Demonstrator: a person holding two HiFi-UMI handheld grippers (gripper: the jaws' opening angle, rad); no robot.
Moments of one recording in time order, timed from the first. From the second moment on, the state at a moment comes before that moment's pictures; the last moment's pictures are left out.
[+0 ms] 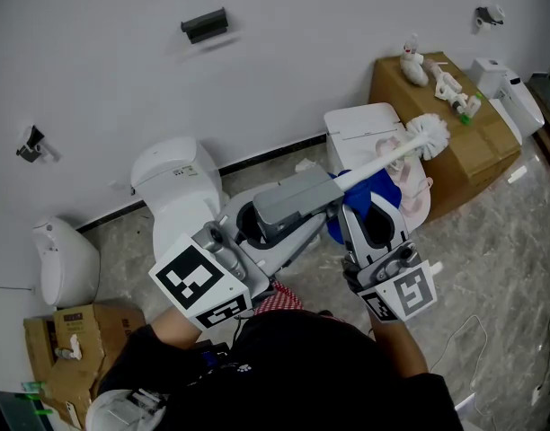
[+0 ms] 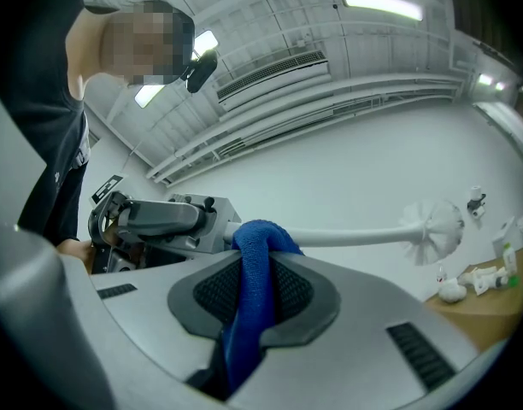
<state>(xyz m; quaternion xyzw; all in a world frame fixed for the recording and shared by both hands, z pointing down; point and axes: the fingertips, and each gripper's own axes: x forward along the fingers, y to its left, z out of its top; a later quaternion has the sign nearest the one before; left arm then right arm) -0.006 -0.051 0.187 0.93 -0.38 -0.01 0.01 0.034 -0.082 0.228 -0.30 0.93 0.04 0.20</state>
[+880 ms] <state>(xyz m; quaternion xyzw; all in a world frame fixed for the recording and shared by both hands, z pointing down) -0.008 -0.048 0.187 0.93 -0.37 0.00 0.01 0.045 -0.096 0.230 -0.33 0.92 0.03 0.21</state>
